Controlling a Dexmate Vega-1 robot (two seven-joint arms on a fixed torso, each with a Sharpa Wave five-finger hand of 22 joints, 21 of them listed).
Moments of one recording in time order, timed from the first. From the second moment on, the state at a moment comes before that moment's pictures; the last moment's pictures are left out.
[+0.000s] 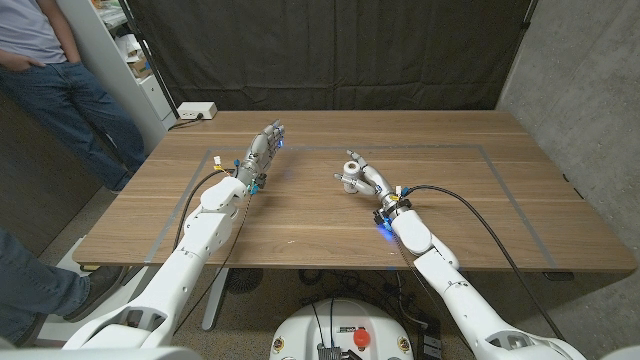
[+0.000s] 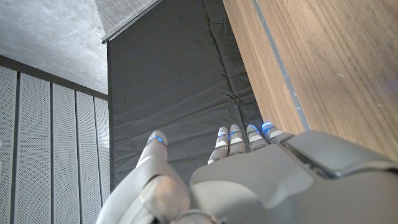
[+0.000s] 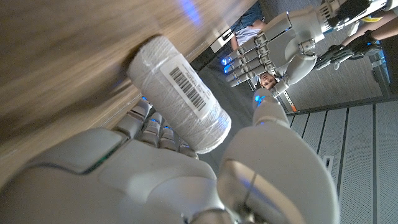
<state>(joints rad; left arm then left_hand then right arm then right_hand) 0.87 0.31 0.15 -1.34 -0.38 -0.12 -0.21 0.13 0.02 0.41 -0.13 0.18 0.04 0.10 0.19 0.17 -0.03 0.07 0.21 0.19 -0.10 0.07 0.19 0.18 -0.13 0.05 0.19 0.17 -0.94 -0.06 -0.17 -1.13 -0.47 0.58 0.04 0.58 -0.12 0.25 -0.14 0.46 -0.02 -0.02 0.24 0.19 -0.01 0.05 0.22 0.19 0.03 0.03 0.24 0.21 0.29 0.01 0.21 0.17</state>
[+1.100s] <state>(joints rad) 0.89 0.32 0.15 -1.38 -0.38 -0.11 -0.19 0.13 0.02 0.41 -0.13 0.18 0.05 0.10 0.19 0.17 -0.03 0.06 0.21 0.19 -0.10 0.07 0.19 0.18 -0.13 0.06 0.19 0.17 -0.92 -0.05 -0.18 -1.06 -0.52 0.62 -0.12 0.68 -0.06 0.24 -0.13 0.48 0.18 -0.04 0.27 0.19 0.29 0.01 0.31 0.23 0.23 -0.03 0.33 0.27 0.46 -0.01 0.23 0.17</state>
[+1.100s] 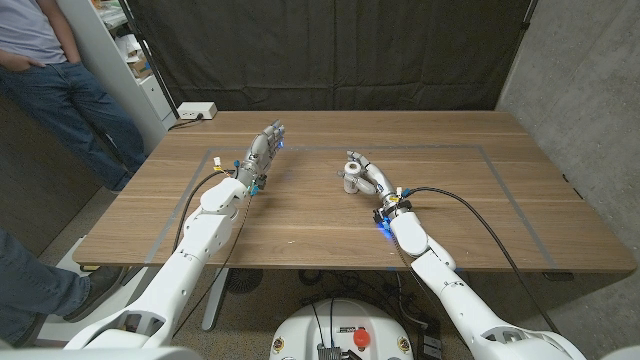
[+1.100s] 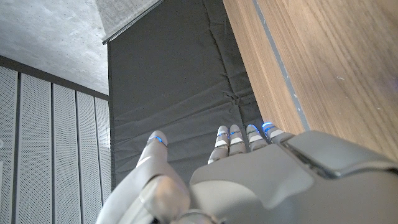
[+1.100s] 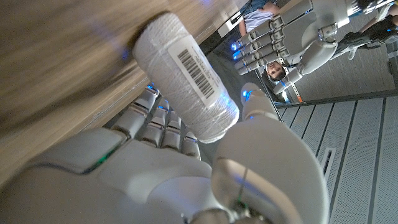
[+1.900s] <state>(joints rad) 0.89 0.31 0.15 -1.39 -0.38 -0.10 -0.19 0.13 0.02 0.40 -0.13 0.18 0.06 0.10 0.19 0.17 -0.03 0.06 0.21 0.19 -0.10 0.07 0.19 0.18 -0.13 0.06 0.19 0.17 -0.92 -0.06 -0.19 -1.05 -0.56 0.62 -0.17 0.77 0.00 0.21 -0.13 0.44 0.47 -0.05 0.31 0.20 0.52 -0.03 0.48 0.31 0.46 -0.04 0.46 0.38 0.59 -0.05 0.27 0.19</state>
